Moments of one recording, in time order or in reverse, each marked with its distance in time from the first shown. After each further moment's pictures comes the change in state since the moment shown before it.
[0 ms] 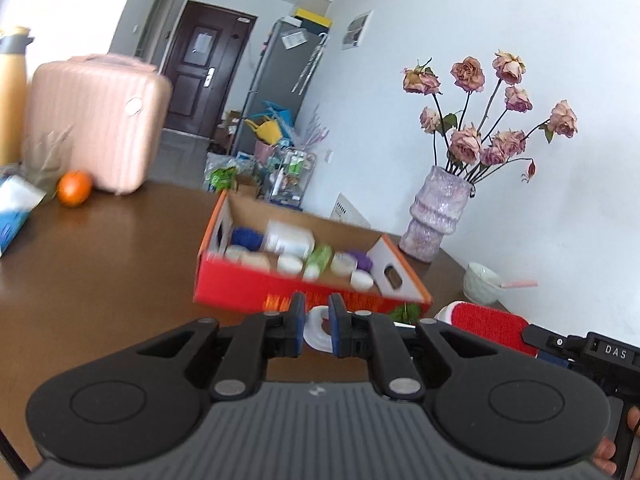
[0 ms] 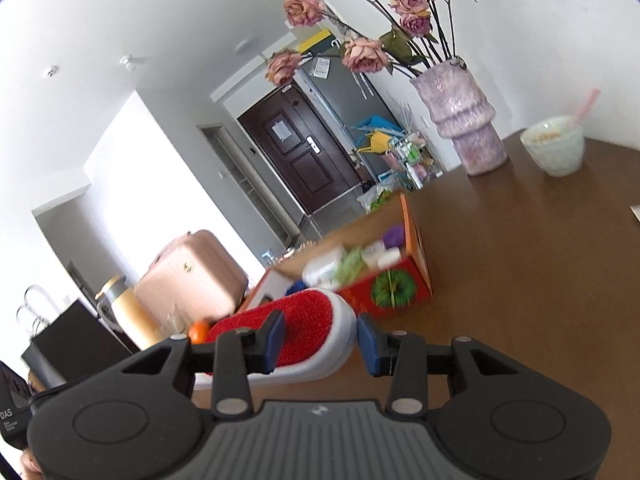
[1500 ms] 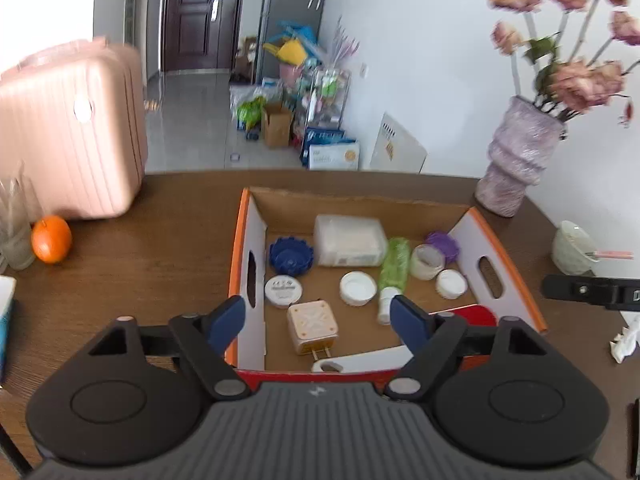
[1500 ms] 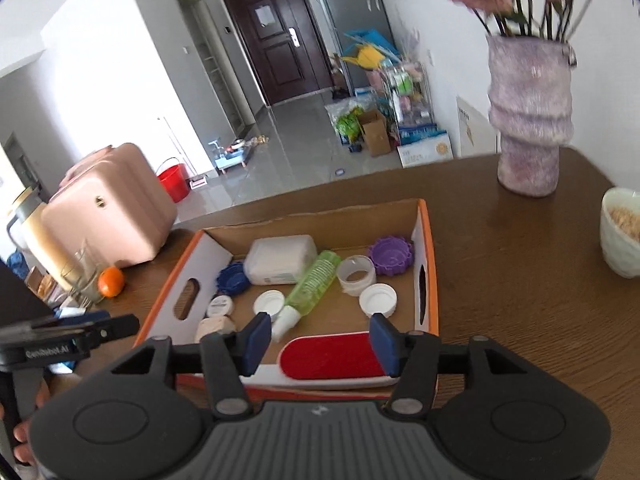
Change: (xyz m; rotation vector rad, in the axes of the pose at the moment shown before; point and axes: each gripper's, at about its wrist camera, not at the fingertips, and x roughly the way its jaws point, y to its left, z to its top) left arm 0.162 0.020 0.104 0.131 0.299 0.155; right arm 0.190 0.052 0.114 -0.241 0.353 -0.211
